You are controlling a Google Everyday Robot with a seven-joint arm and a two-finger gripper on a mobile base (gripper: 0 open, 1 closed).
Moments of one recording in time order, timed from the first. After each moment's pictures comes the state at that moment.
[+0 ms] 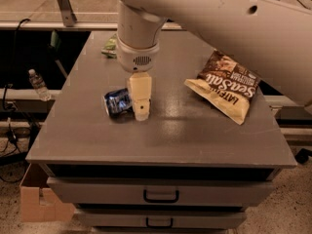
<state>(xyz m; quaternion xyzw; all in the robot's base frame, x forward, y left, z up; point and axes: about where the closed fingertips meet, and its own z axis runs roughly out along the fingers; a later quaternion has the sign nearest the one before) 0.544 0.057 0.888 -0.80 0.58 0.00 0.12</state>
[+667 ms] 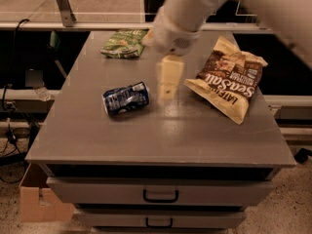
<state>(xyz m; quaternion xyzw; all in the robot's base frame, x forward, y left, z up) 0.552 0.007 0.923 -0.77 0.60 0.07 0.20</state>
